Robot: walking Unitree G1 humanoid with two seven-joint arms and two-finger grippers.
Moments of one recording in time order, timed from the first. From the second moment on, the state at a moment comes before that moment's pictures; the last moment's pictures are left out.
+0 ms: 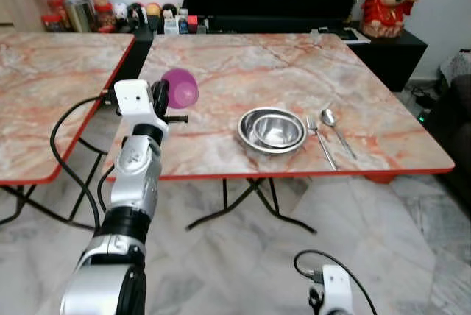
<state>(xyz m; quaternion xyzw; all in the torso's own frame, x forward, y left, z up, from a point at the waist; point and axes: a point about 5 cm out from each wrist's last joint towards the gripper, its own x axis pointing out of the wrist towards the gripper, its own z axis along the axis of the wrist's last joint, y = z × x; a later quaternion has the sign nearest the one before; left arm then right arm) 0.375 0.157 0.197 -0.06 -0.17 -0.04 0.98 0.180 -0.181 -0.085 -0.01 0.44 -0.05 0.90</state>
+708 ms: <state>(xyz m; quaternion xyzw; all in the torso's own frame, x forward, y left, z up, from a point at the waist) 0.374 0.155 0.198 -0.06 -0.17 -0.05 0.98 0.188 -0.181 -0.081 0.00 0.43 -0.06 0.90</state>
